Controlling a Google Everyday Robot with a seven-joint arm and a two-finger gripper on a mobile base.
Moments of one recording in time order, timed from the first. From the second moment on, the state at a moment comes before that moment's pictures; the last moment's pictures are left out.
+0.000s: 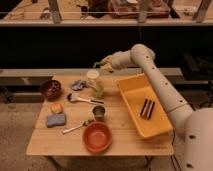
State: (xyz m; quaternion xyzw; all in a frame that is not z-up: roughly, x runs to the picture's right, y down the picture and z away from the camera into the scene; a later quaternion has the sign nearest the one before) arm 0.005 -0.146 0.829 0.38 -0.07 -0.91 0.14
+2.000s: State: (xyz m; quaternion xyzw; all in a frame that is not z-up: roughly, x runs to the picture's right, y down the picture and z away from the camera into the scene) arm -0.064 -0.197 0.890 0.46 -0.03 -0.85 0.27
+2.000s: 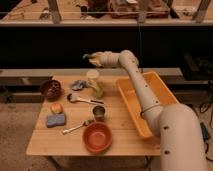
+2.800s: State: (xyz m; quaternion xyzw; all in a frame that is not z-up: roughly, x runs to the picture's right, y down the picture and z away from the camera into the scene) arm -0.070 -0.197 0.899 0.46 -0.03 -0.85 0.27
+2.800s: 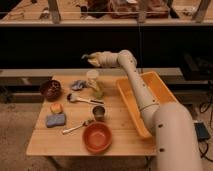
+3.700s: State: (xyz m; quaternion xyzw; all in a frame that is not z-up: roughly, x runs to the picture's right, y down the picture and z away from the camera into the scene) arm -0.072 -0.196 0.899 0.46 -0.03 -0.85 0.27
